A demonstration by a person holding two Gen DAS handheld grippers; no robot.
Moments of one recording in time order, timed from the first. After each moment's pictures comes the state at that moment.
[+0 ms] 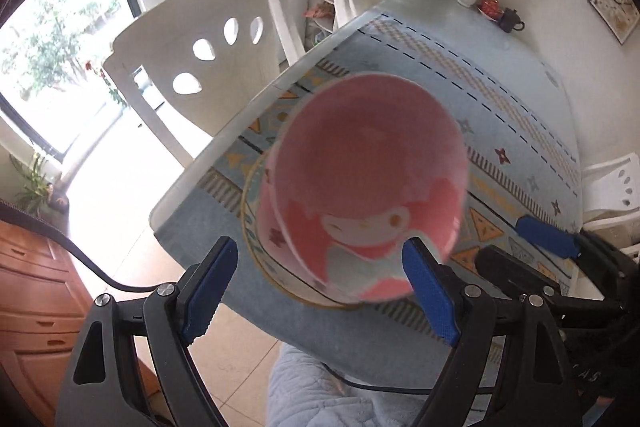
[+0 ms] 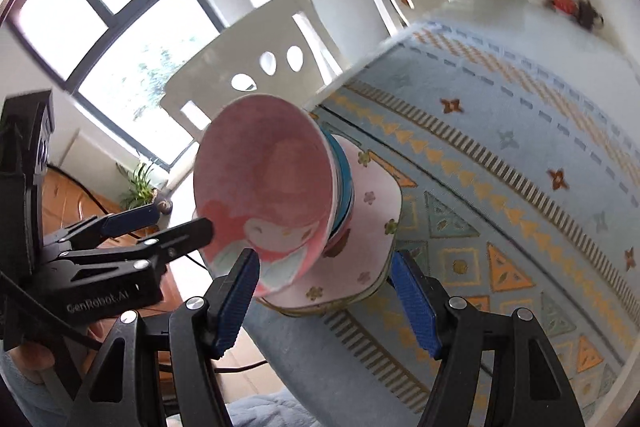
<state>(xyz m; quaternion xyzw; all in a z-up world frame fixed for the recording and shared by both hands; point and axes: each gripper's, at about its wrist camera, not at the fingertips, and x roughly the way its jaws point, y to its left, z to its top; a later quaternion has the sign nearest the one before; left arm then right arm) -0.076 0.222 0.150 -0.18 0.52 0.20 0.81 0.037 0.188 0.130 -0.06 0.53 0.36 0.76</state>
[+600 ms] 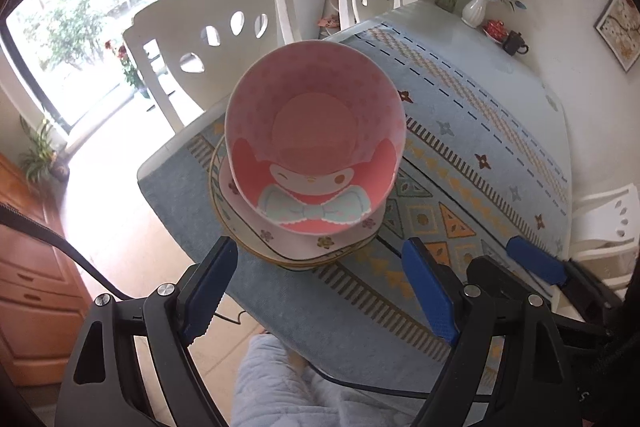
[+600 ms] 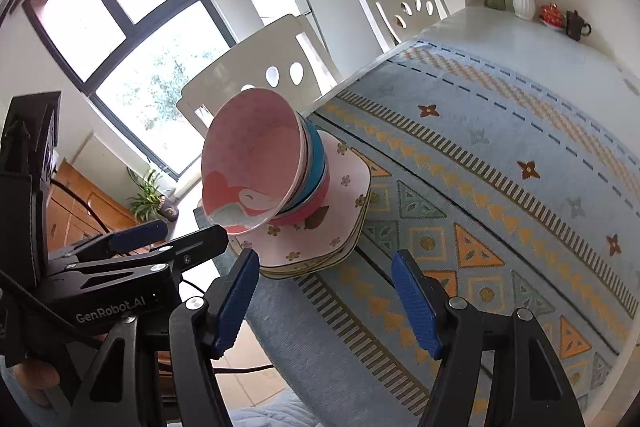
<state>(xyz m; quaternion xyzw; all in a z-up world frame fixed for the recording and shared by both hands) -0.099 0.157 0.153 -0.23 0.48 0.23 0.81 0.011 0.120 0.137 -0.03 0.50 0.38 0.78</state>
